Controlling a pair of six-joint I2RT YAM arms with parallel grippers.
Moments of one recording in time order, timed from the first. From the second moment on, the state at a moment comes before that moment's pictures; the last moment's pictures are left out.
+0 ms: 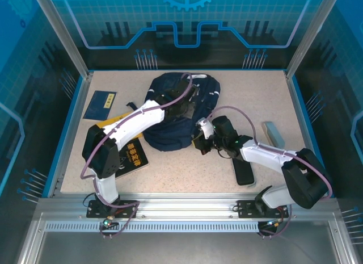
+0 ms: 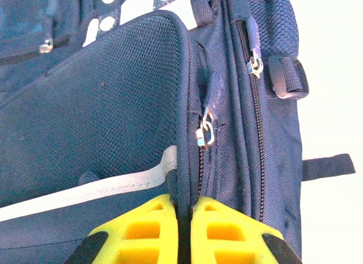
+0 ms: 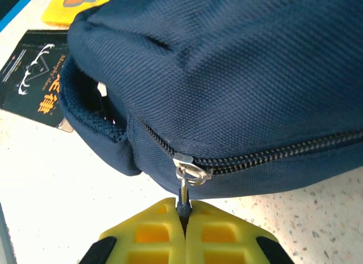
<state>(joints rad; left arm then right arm) -0.66 1.84 1.66 -0.73 -0.15 -0.35 0.61 1.39 0.66 0.02 -0.35 0.18</state>
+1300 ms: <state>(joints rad) -0.55 2.01 1.66 -0.74 0.20 0.26 0.24 1.37 0.75 -0.14 -0.47 0.19</state>
